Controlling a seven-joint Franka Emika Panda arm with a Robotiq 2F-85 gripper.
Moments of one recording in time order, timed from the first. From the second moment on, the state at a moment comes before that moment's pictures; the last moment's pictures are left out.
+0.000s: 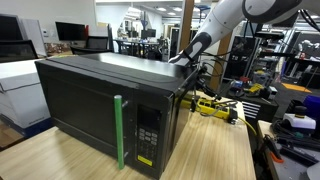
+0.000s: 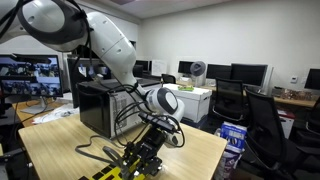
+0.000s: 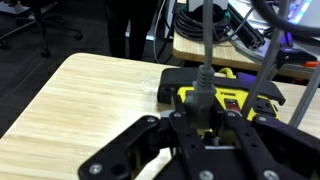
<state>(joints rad) -0.39 0.95 -0.13 -1.44 -0.42 1.36 -0.53</state>
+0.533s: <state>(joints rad) -0.39 0.95 -0.11 -1.36 -0.38 1.39 -0.53</state>
